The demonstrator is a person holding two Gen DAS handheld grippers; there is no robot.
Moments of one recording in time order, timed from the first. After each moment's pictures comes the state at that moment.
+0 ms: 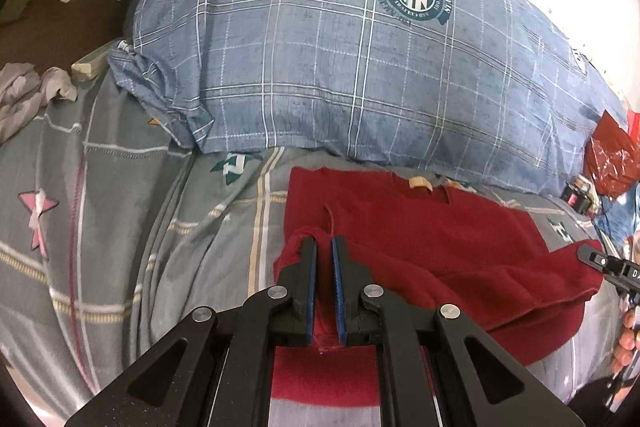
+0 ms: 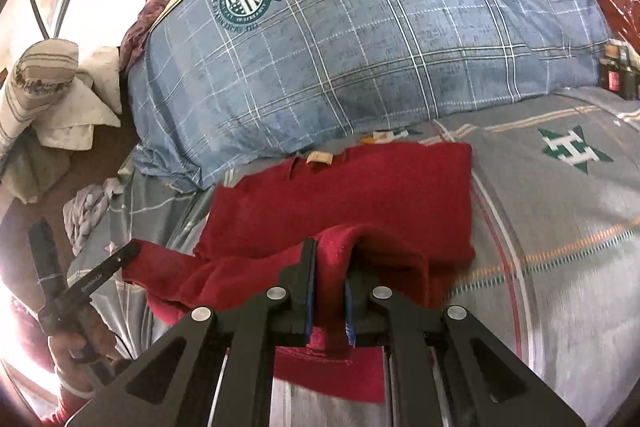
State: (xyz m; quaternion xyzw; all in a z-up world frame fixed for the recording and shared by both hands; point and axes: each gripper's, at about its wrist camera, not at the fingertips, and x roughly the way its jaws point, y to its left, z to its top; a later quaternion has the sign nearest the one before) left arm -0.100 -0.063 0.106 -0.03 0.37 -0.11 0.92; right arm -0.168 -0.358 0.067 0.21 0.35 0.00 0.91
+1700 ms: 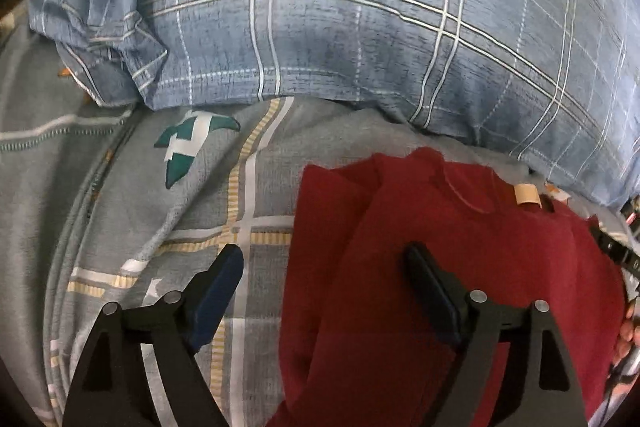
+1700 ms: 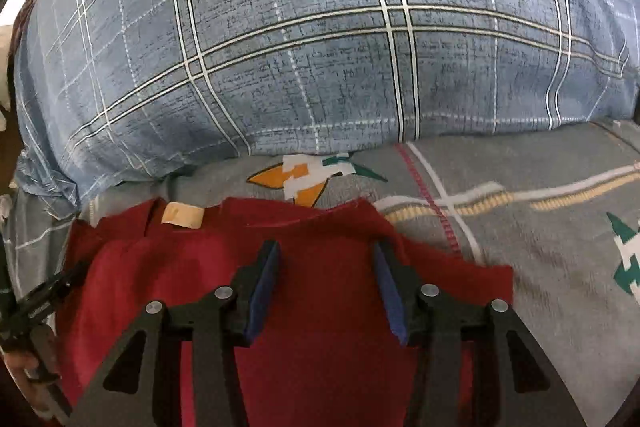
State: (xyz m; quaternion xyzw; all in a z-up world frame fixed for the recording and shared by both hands) left arm 0.098 -0.079 -0.020 -0.04 0.48 -0.07 0.87; right arm 0.014 -0.406 -0.023 0.13 0.44 -0.11 0.88
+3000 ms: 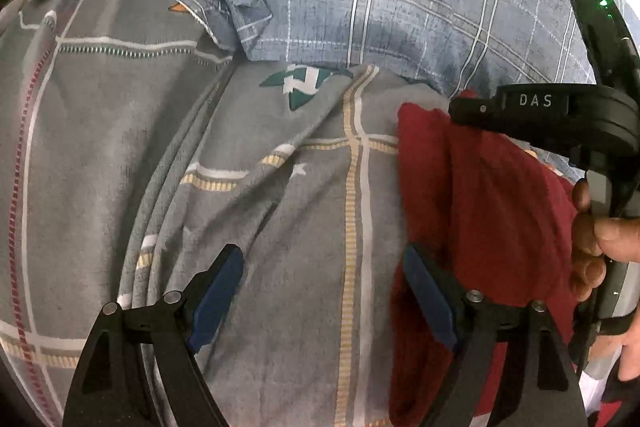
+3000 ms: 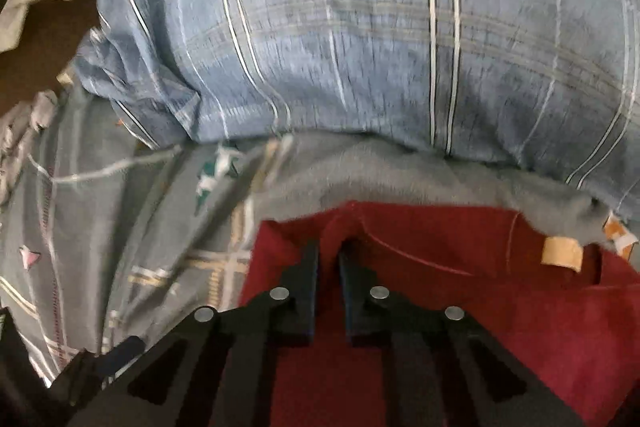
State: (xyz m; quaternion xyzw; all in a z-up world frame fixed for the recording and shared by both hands) left arm 0.008 -0.001 0.011 -0.07 0.49 -0.05 0.87; right arm 0.121 -0.160 -0.019 0.07 0.49 0.06 0.87
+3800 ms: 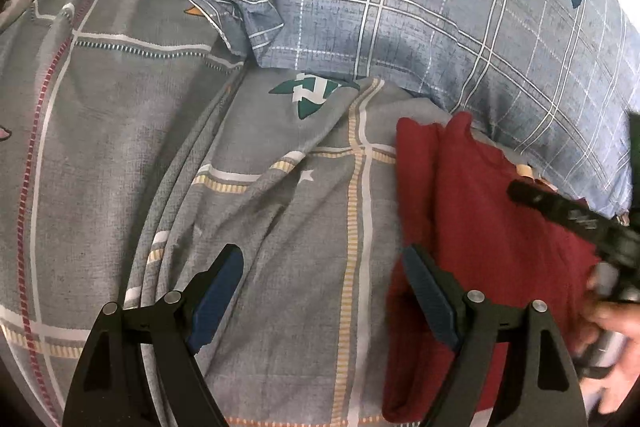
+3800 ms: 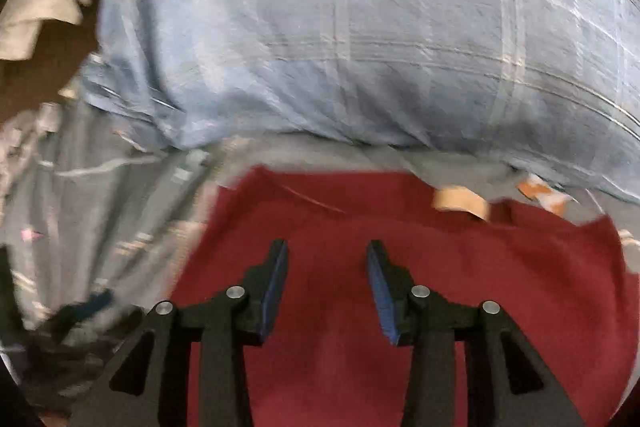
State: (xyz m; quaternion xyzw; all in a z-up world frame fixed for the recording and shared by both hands) left arm 0.002 0.005 0.018 -0.10 0.48 -0.04 0.87; right arm 0.067 -0.216 -0.021 0.06 0.47 -0.01 0.88
